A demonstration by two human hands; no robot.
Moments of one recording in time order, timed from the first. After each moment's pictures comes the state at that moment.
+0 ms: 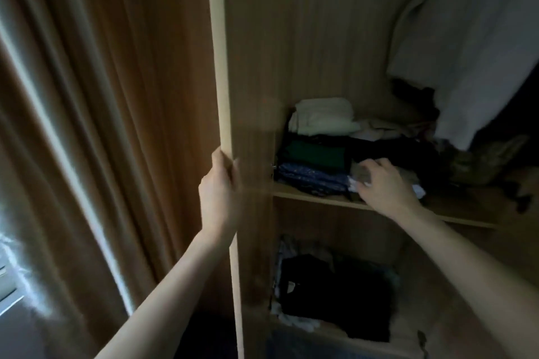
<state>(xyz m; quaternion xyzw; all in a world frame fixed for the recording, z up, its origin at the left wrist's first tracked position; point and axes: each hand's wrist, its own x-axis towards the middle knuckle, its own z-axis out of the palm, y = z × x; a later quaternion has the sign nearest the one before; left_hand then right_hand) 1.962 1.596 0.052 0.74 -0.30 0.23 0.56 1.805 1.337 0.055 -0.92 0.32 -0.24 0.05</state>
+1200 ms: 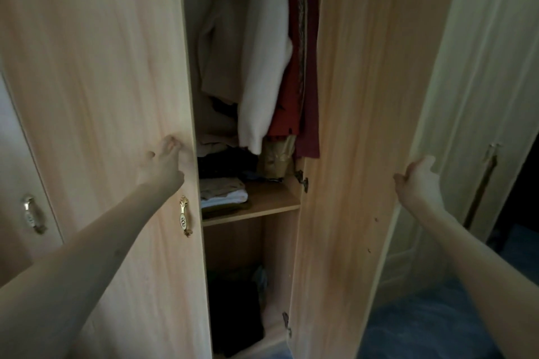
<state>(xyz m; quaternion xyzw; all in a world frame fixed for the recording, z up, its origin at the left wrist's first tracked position) 1.888 1.283 0.085 0.82 -0.51 0.17 0.18 1.409 1.205 0.098 -0.62 0.63 -0.46 0.09</state>
